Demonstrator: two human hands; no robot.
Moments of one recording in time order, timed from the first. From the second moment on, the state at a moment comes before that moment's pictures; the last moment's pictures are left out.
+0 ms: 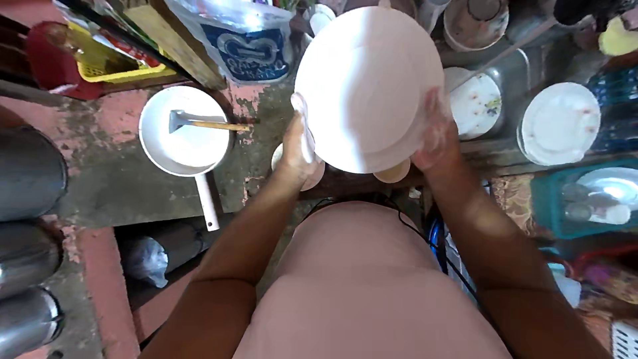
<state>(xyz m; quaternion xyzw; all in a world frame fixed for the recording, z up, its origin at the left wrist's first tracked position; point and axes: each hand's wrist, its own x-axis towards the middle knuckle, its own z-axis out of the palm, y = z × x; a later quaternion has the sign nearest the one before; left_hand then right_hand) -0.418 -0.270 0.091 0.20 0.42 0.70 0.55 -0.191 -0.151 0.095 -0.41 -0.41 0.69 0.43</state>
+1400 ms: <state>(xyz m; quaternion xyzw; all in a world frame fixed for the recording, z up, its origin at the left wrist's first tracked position) 0.067 0.041 -0.002 0.42 0.66 0.26 0.57 0.291 -0.027 0.046 -0.70 -0.68 0.20 0.03</state>
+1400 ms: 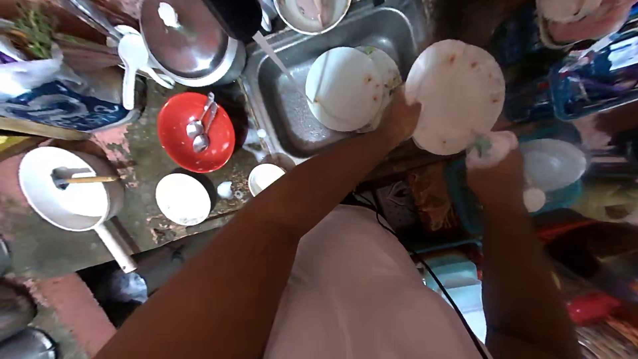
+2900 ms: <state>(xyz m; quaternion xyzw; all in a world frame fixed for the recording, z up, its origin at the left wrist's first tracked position) -0.243 -0.090 0.017 0.40 0.75 0.37 0.38 0.047 -0.065 0.032 -0.35 -0.81 0.47 0.04</state>
